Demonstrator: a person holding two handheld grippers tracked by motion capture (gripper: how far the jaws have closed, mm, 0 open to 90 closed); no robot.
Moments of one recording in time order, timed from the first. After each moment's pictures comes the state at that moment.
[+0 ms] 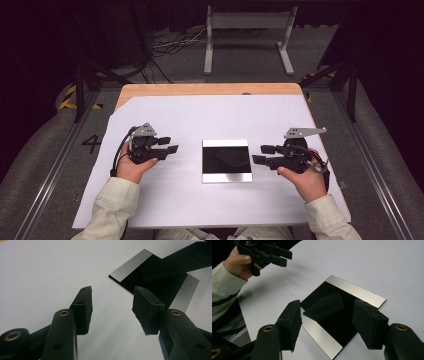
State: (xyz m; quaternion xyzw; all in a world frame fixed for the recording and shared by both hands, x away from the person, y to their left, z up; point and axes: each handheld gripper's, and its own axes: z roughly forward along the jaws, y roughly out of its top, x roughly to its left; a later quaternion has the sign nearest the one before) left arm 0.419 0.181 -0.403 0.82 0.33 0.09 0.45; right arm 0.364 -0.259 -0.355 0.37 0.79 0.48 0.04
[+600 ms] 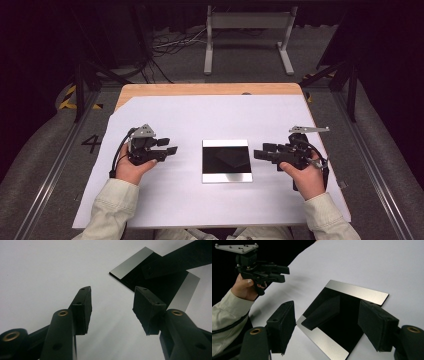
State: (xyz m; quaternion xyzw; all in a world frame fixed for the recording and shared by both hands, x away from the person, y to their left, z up) left arm 0.414 0.185 -0.405 0.82 0.33 0.09 0.45; right arm 0.379 -0.270 -0.369 0.44 0.74 0.52 -0.02
